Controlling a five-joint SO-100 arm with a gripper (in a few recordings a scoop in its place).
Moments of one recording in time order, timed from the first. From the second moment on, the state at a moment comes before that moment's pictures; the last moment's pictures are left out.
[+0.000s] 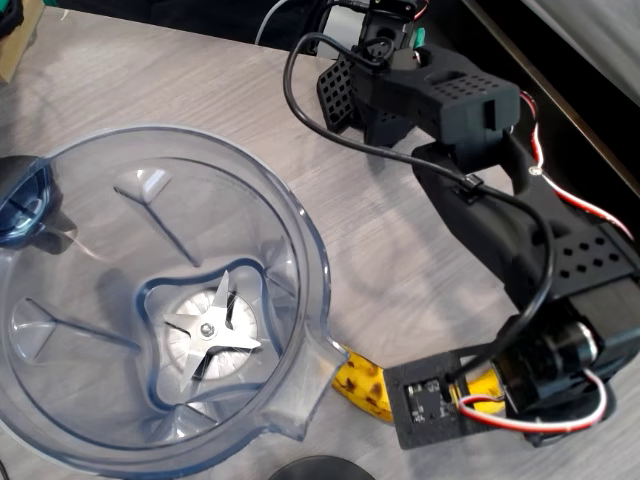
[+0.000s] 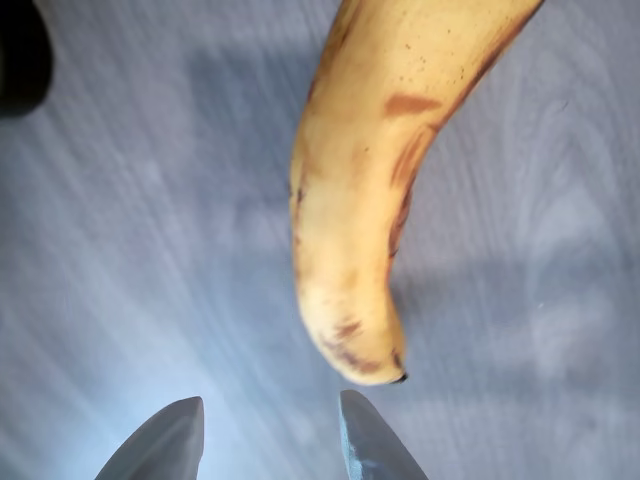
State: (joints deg) arm -34.2 42.2 15.9 103.0 10.5
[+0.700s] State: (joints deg) arm -32.6 38.7 25.8 103.0 6.1
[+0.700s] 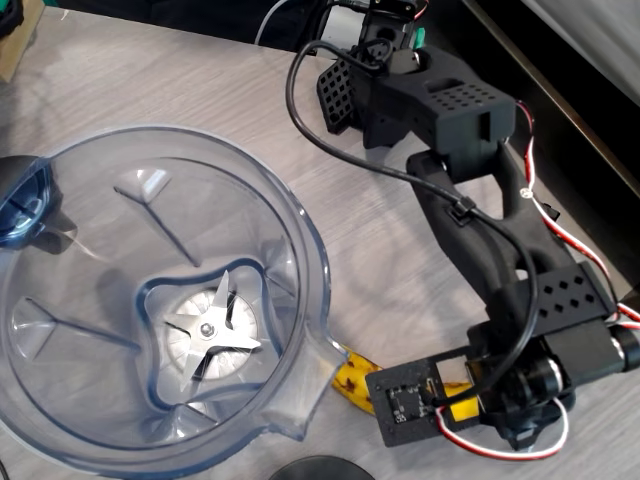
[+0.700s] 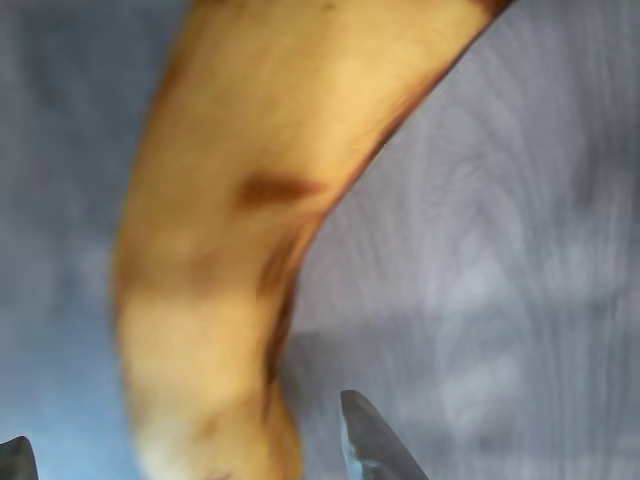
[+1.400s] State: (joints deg) arm -31.4 35.1 25.6 102.8 6.0
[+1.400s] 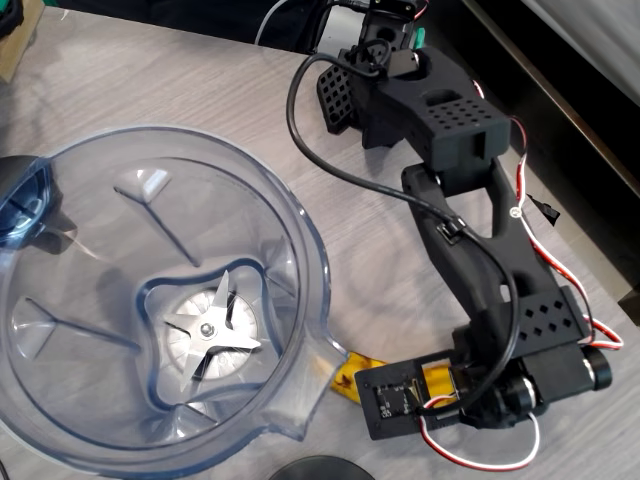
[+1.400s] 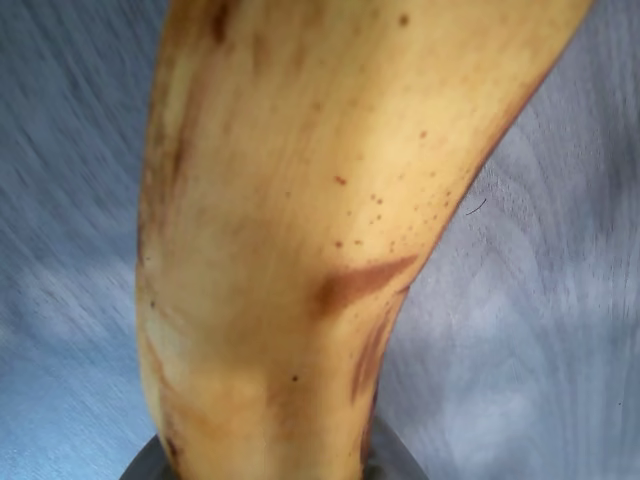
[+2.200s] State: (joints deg) arm -31.2 46.9 25.3 102.9 6.2
